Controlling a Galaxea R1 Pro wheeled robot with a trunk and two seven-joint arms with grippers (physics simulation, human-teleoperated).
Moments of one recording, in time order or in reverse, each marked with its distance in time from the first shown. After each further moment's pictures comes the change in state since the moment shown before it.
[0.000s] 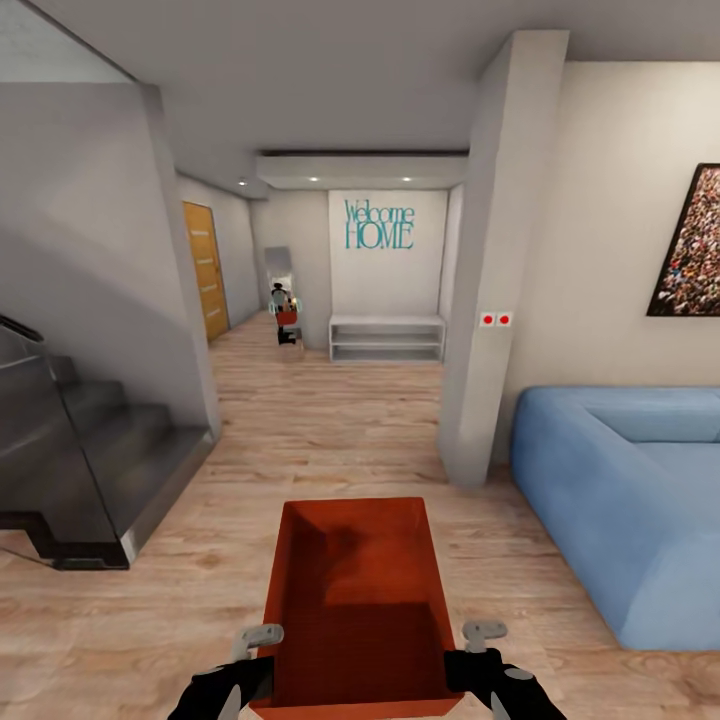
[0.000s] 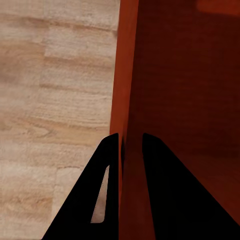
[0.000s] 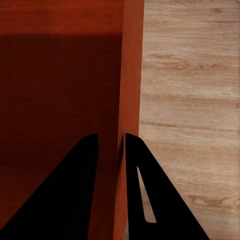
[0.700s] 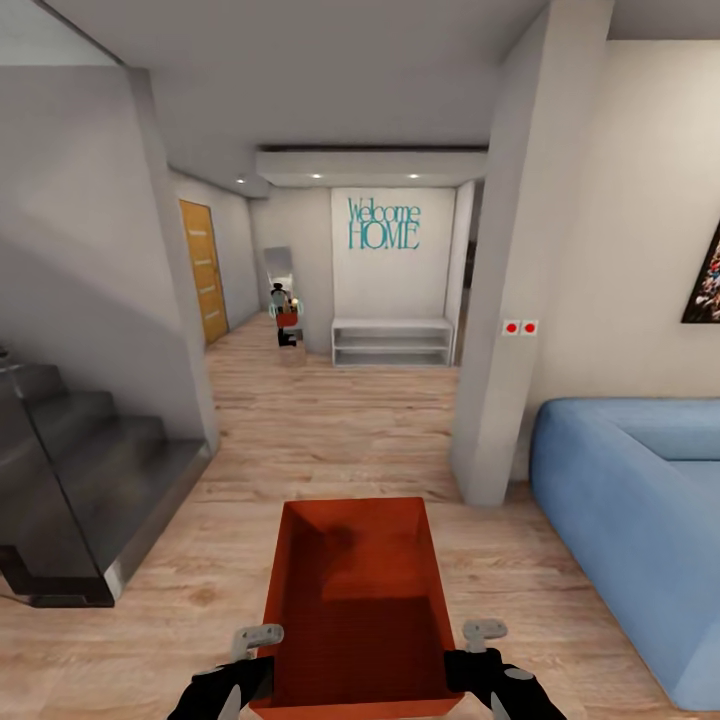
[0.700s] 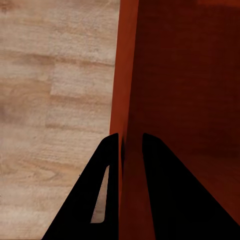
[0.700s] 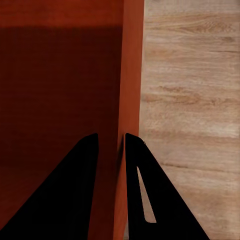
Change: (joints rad) left arm 0.000 0.000 0.000 0.000 0.000 0.000 0.000; right arm 0.000 0.000 0.000 0.000 0.000 0.000 0.000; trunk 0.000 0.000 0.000
